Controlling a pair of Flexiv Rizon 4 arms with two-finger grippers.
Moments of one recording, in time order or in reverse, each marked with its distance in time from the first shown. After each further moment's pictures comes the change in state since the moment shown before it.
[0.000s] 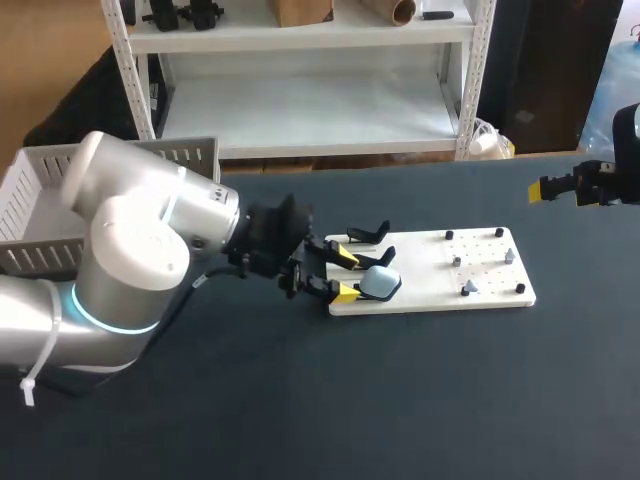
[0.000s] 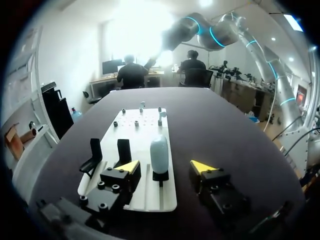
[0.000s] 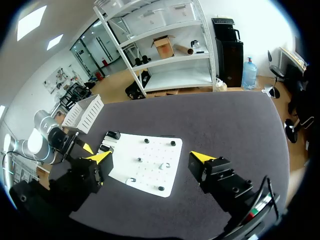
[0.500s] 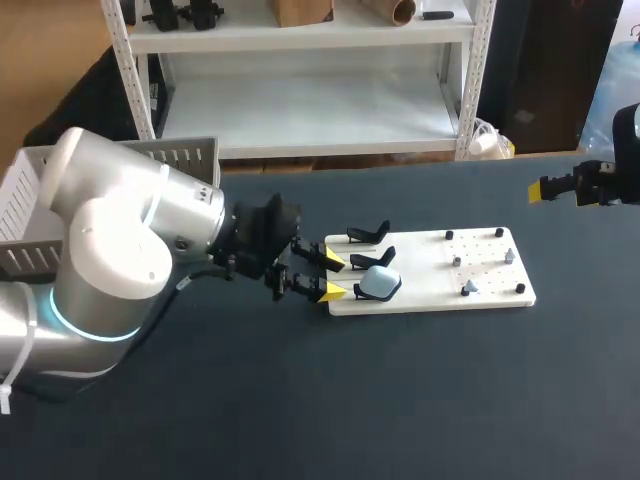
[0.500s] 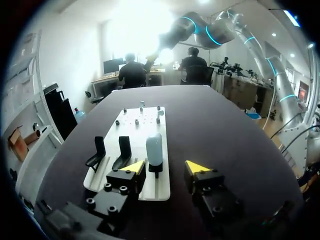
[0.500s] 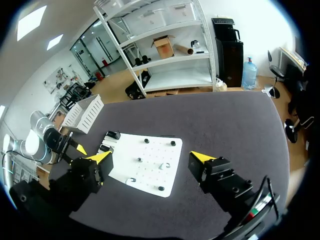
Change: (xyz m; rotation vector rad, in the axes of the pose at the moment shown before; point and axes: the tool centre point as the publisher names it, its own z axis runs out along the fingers) left arm 0.001 -0.009 -0.020 -0.029 0.027 0.021; right arm 0.000 0.000 0.000 0.000 0.000 0.000
